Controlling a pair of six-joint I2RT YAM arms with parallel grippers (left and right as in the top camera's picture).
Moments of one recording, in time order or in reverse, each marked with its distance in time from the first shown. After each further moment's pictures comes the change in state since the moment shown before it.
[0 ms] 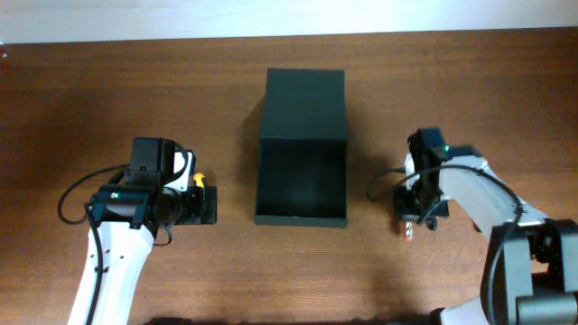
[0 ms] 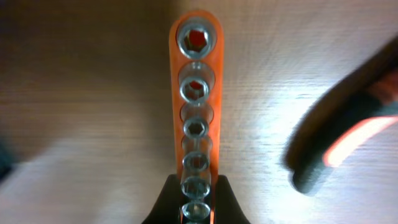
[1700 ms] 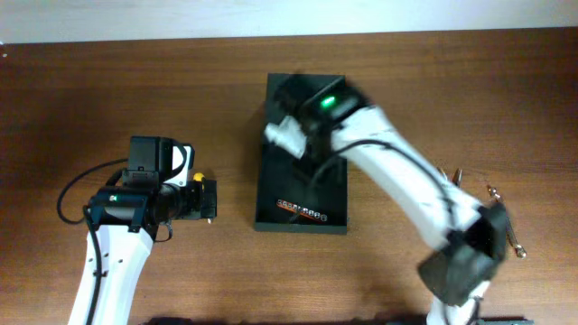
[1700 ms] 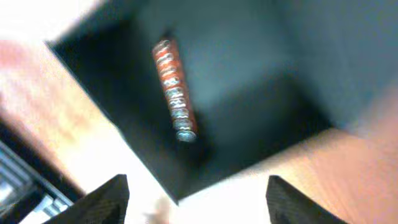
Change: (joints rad) left arm 0.000 -0.015 0.000 0.056 0.000 0.000; right arm 0.545 0.267 0.938 -0.493 0.004 -0.421
